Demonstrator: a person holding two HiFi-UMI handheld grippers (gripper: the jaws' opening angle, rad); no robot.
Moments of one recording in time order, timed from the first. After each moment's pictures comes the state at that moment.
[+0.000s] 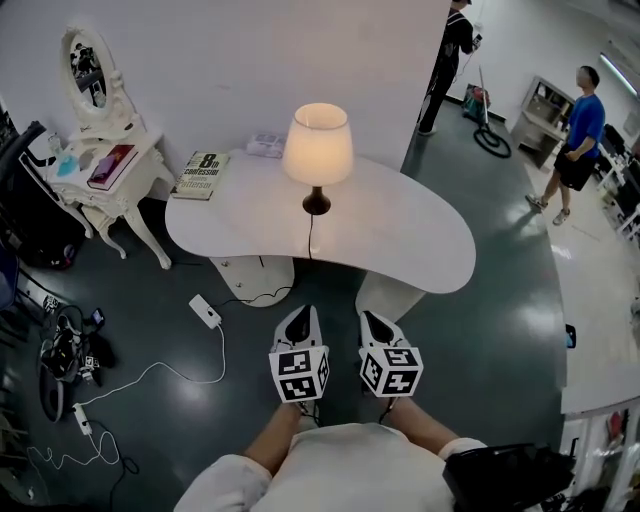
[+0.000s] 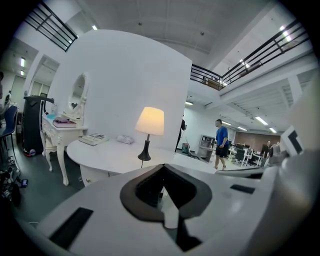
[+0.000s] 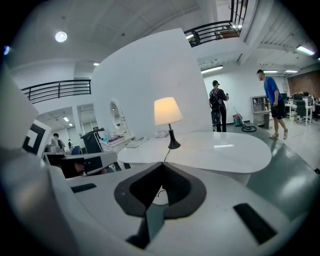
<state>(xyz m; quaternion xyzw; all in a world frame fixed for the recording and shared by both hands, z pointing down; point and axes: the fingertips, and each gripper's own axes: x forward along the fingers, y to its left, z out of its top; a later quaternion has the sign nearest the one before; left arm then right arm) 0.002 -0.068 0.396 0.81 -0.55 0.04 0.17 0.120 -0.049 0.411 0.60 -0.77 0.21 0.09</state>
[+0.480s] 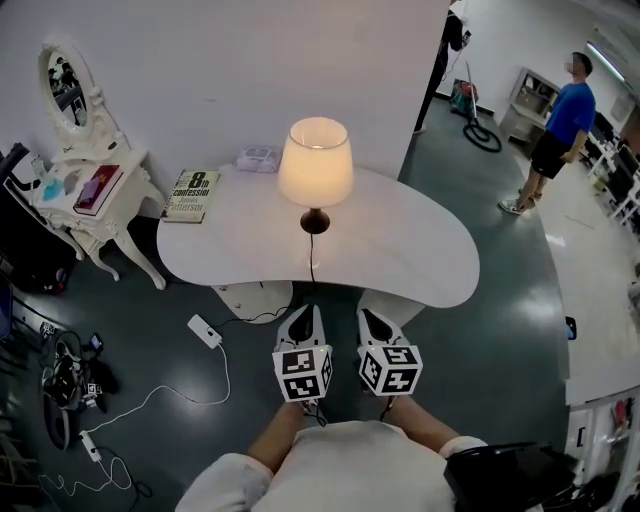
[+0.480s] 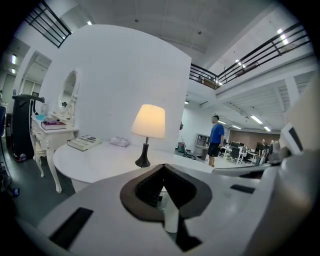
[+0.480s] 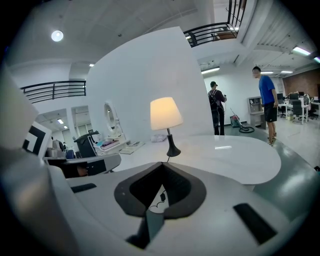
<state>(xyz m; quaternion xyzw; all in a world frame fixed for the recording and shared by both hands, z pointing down) -0.004 -0.146 0.394 0.83 -0.52 0.05 0.17 0.102 -0.122 0.405 0.62 -0.75 0.21 0.08</state>
